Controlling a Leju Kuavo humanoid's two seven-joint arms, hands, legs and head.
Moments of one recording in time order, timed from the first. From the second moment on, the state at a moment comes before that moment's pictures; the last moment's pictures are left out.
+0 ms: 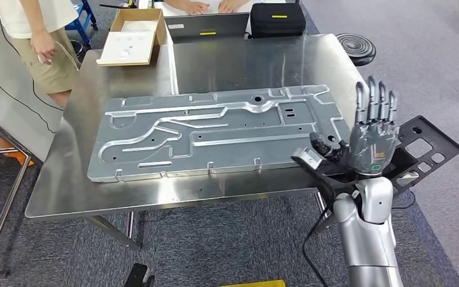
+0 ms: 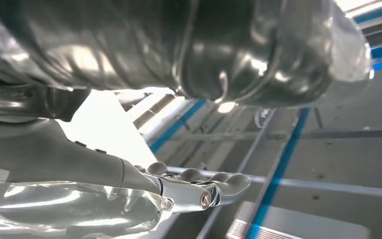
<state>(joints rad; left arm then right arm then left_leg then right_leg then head) -0.18 -0.20 0.77 -0.22 -0.91 0.02 -0.44 -0.35 0.01 -0.14 -1.49 1.33 -0.54 -0.36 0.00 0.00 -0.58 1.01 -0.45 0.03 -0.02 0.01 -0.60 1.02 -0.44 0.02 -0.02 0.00</state>
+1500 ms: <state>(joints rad) -0.16 -0.22 0.77 -0.22 -0.87 0.05 -0.45 -0.06 0.19 0.17 -1.82 1.13 -0.54 -0.58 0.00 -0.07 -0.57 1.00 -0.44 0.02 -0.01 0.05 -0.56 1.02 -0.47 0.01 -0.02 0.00</state>
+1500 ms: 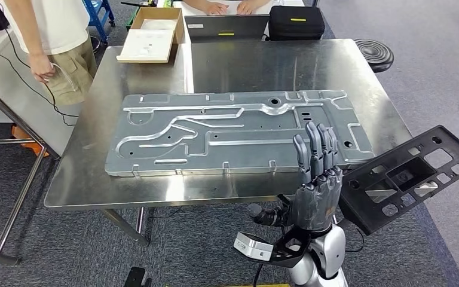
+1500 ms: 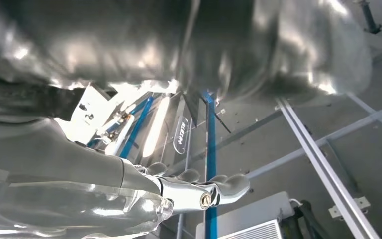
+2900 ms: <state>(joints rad) -0.15 -0.21 0.77 -0.22 -0.86 0.05 -0.46 -0.07 0.18 0.12 -1.90 1.06 -0.54 -0.61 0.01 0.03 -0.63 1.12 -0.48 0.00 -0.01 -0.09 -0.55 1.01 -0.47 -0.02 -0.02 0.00</state>
